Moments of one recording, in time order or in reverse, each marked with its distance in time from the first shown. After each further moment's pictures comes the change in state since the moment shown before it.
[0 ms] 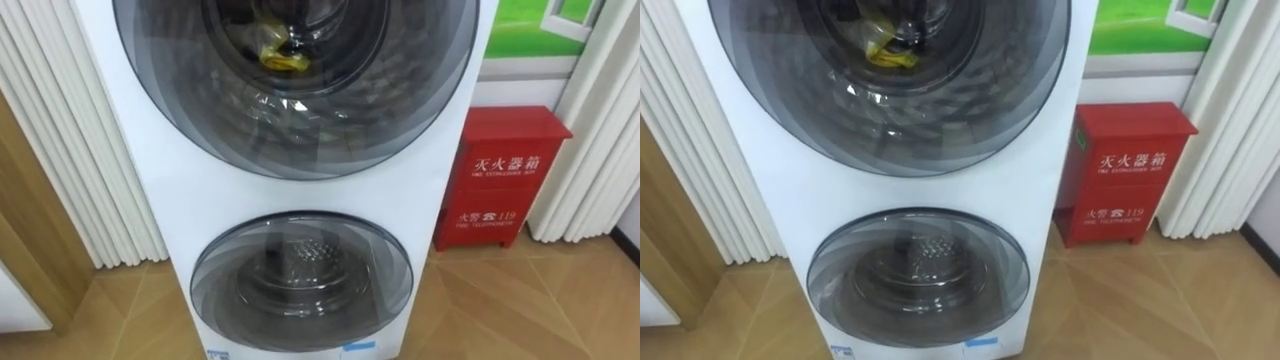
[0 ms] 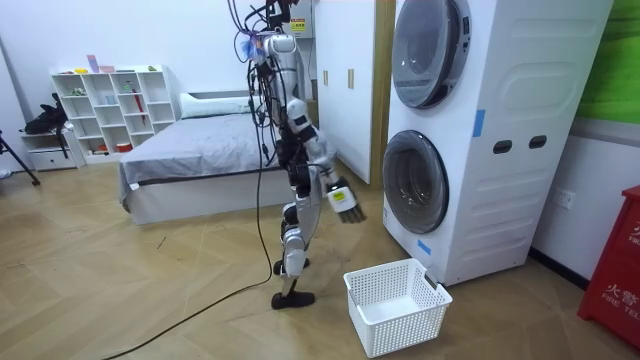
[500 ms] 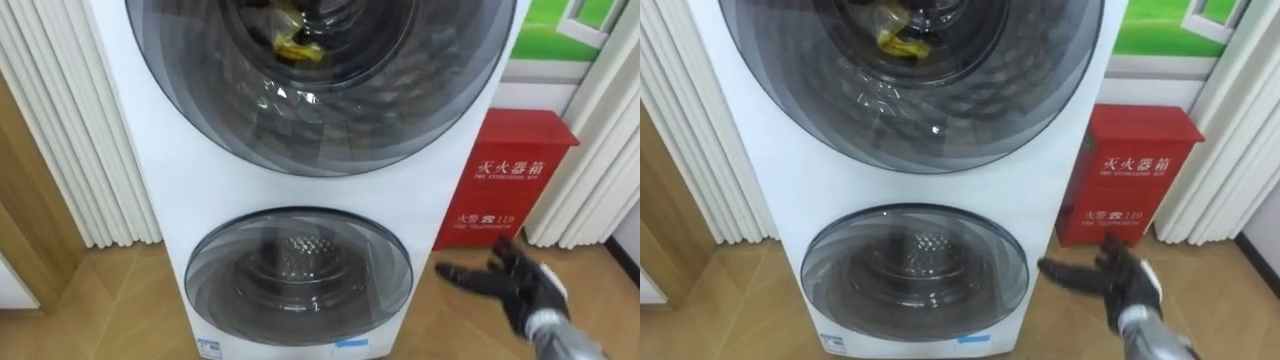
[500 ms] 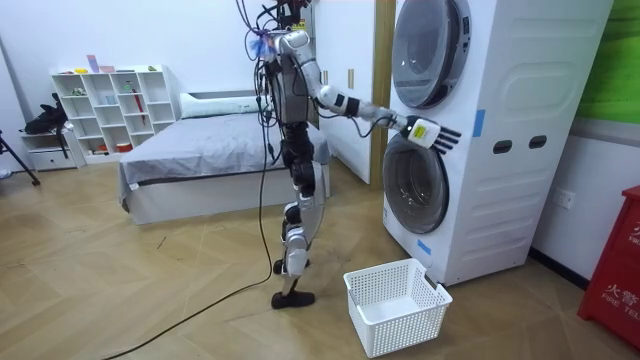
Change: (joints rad) left arm -0.025 0.048 -0.004 -0.016 0.001 0.042 -0.018; right arm -0.323 -0.086 -0.055 -0.273 0.006 0.004 -0.157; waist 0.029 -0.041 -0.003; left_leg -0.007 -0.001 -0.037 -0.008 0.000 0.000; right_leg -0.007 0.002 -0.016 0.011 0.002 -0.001
